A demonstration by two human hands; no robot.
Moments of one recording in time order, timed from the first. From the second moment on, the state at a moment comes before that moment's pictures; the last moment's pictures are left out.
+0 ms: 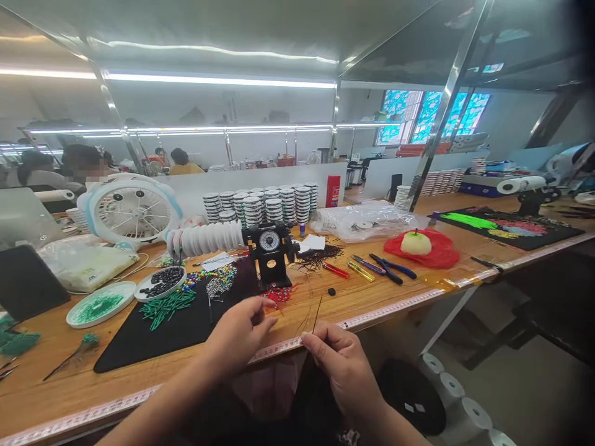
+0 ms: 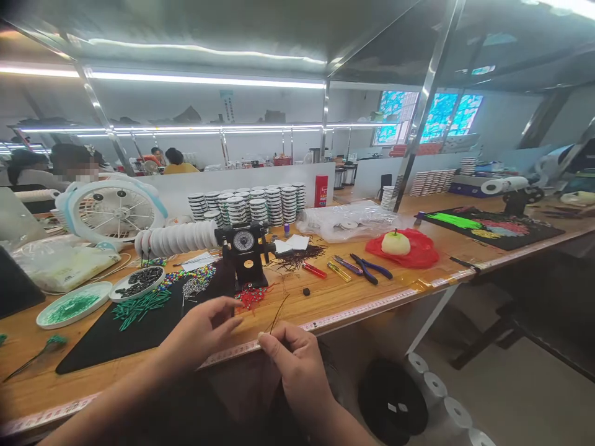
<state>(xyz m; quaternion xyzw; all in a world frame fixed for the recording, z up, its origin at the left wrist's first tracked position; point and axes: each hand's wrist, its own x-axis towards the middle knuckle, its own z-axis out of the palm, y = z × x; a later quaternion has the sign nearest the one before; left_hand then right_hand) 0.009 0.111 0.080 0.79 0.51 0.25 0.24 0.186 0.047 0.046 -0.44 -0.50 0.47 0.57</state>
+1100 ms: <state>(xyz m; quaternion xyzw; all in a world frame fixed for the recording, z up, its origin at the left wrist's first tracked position) 0.078 0.204 0.079 0.85 0.51 0.05 0.13 0.227 0.025 0.036 -0.44 -0.45 0.55 0.55</state>
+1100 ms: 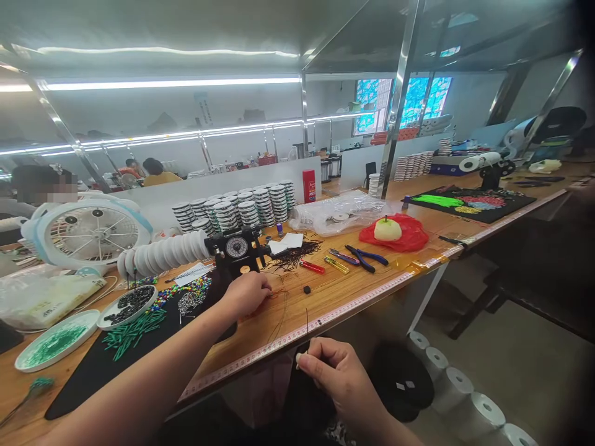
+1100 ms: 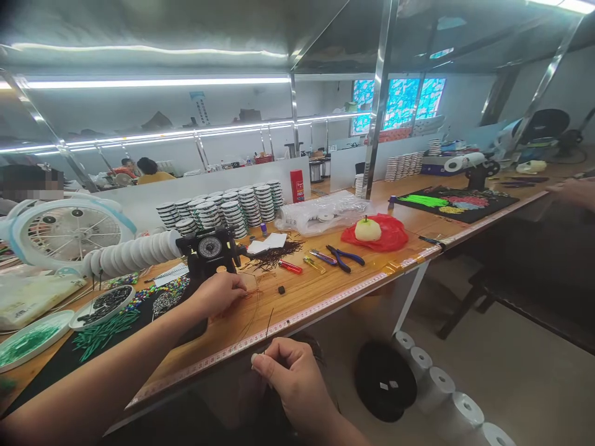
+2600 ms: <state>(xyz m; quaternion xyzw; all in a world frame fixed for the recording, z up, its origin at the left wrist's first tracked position) -0.038 0.149 0.078 0.78 0.60 0.14 0.11 0.200 0.031 0.034 -0.45 -0.53 0.54 0.47</state>
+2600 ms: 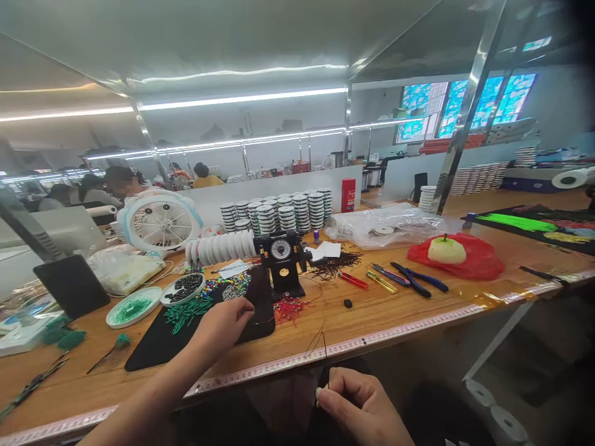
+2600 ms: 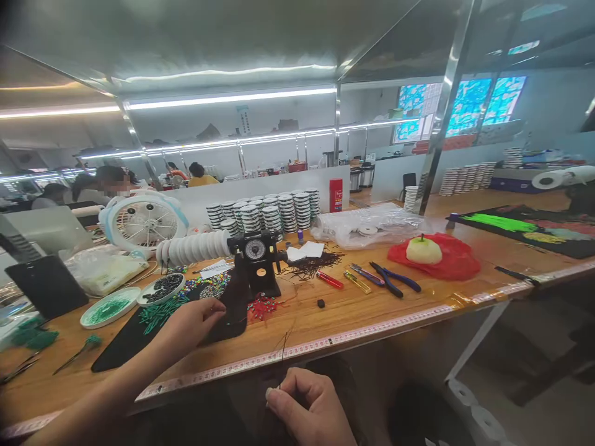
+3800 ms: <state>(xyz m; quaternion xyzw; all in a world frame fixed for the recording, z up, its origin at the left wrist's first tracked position) -0.026 0.053 0.055 0.27 0.27 0.43 0.82 0.133 0.055 0.048 -0.17 -0.43 0.73 0.50</state>
